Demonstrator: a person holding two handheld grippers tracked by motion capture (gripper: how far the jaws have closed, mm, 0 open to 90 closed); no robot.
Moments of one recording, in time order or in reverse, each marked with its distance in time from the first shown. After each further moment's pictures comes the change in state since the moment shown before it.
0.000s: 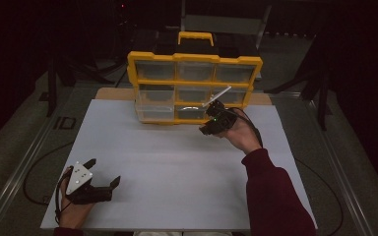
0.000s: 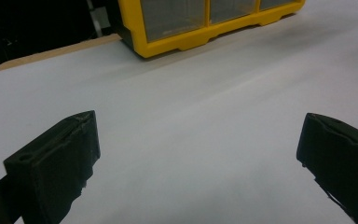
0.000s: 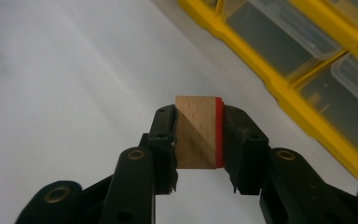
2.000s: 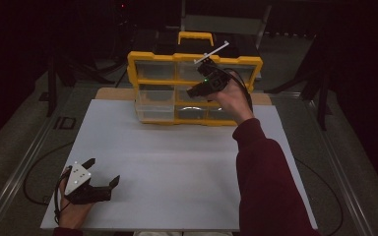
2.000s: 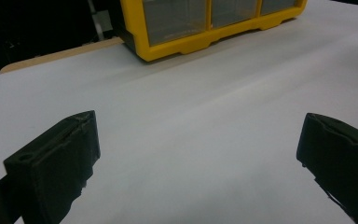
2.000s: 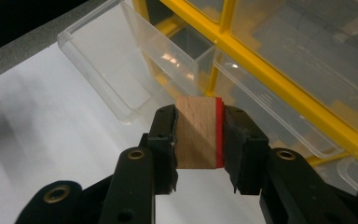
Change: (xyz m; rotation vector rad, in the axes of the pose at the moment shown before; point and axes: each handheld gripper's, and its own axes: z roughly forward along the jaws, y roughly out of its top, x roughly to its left) left arm 0.001 0.001 -0.002 -0.016 0.004 -0.006; right arm -0.013 0.092 -0.045 -0.166 0.025 0.041
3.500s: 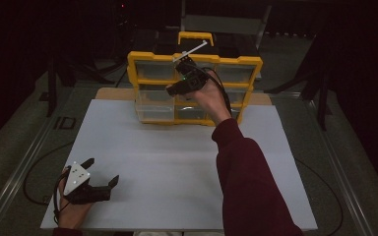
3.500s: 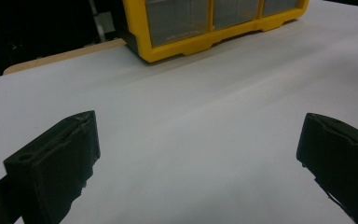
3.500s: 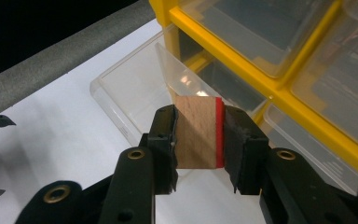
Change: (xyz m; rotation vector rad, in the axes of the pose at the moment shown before) left arm 0.001 0.000 -0.001 -0.004 0.004 0.002; right arm 0.031 0.027 0.031 -0.051 0.029 -0.002
